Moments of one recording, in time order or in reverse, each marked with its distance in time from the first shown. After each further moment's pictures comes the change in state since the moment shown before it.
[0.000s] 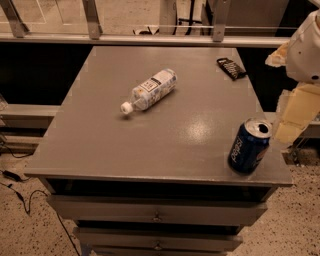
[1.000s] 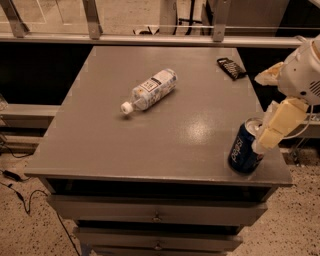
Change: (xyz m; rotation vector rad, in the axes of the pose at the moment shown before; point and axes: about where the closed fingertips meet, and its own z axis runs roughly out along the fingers) arm -0.002 -0.005 0.045 -0.087 -0.224 0.101
